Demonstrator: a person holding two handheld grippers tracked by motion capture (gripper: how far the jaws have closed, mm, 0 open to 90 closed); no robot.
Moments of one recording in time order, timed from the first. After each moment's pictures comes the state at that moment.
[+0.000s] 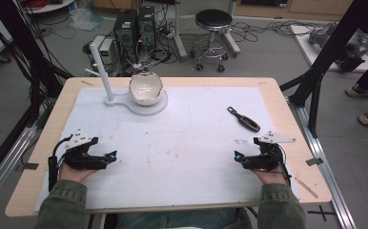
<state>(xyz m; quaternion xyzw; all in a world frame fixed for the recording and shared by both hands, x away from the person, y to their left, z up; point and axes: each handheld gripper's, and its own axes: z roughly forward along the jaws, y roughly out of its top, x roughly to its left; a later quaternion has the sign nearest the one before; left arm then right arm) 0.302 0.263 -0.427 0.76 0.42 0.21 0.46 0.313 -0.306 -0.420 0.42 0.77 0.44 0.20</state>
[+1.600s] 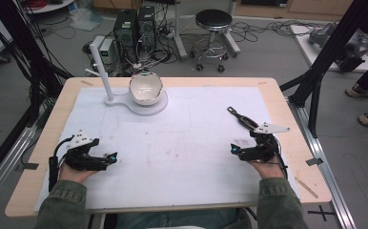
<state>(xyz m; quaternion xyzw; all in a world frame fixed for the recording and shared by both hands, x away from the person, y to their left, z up) 0.302 0.262 -0.430 0.77 0.41 0.19 0.45 0.340 -0.297 -0.408 0.41 0.78 0.43 0.18</state>
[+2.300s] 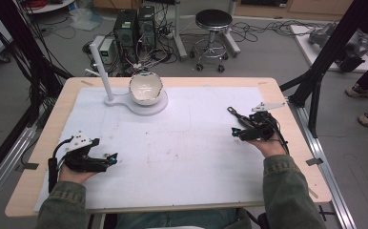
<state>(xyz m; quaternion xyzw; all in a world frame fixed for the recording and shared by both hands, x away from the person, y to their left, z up) 0.296 0.260 -0.426 0.76 0.40 0.20 0.47 0.400 -0.299 -0.384 0.40 0.81 0.39 0.17</state>
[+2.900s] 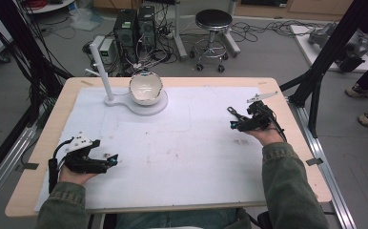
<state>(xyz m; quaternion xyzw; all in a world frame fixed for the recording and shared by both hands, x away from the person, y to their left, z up) 0.293 0.258 -0.425 0.77 0.40 0.20 0.46 0.437 -0.297 -0.382 0.40 0.83 0.35 0.15</state>
